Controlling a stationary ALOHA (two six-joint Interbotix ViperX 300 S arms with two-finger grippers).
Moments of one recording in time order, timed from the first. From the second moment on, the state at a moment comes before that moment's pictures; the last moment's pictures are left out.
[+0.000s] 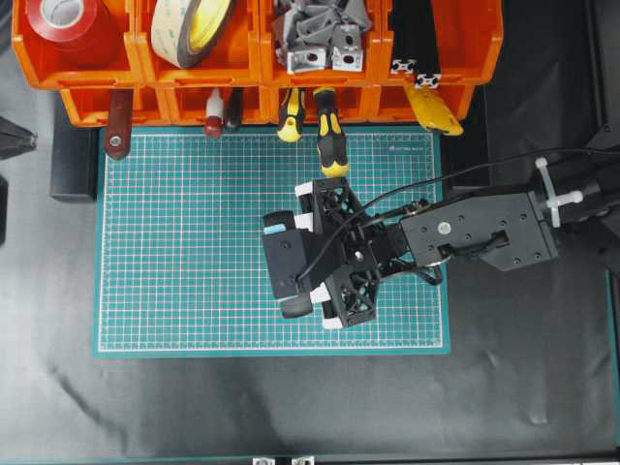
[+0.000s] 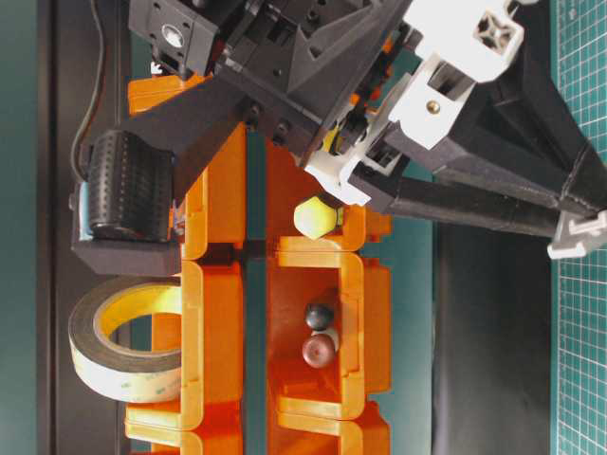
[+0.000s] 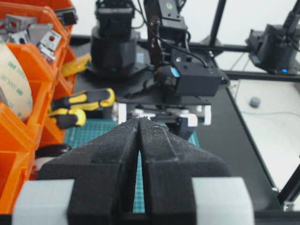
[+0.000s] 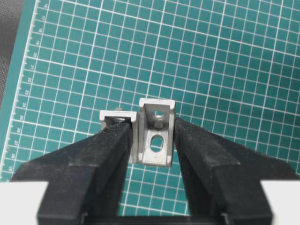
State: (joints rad) left arm -0.06 -1.08 0.95 0.04 0.18 -0.12; right arm 0.22 0.14 0.44 -0.27 0.43 0.20
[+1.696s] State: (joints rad) left arm -0.08 -1.12 1.00 0.03 0.26 -0.12; right arm 0.26 -1.02 0.95 -0.25 0.45 0.33
